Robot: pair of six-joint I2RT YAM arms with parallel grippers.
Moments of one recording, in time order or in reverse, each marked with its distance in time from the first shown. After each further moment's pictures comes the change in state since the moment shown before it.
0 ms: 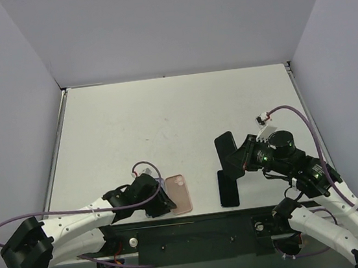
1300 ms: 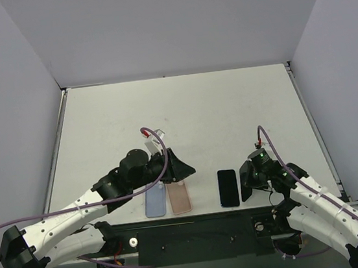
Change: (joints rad) left arm 0.002 -0.049 0.349 0.208 0.059 0.391; right arm -0.066 0.113 -0.389 -0.097 0.274 0.013
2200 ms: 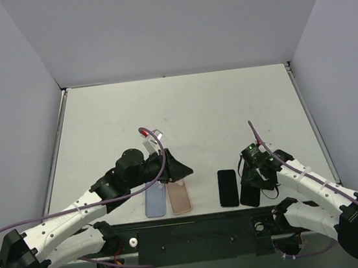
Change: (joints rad) left arm 0.061 -0.017 -0.039 0.047 0.097 0.033; right arm -0.008 0.238 0.088 -0.149 0.113 0.041
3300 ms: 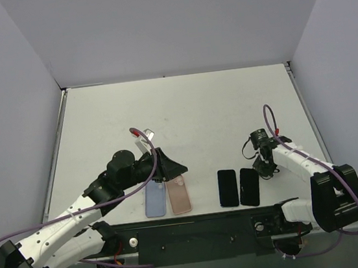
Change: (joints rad) left arm 0.059 -0.078 -0.033 0.003 0.042 -0.015; right arm -0.314 0.288 0.071 0.137 0.087 0.111
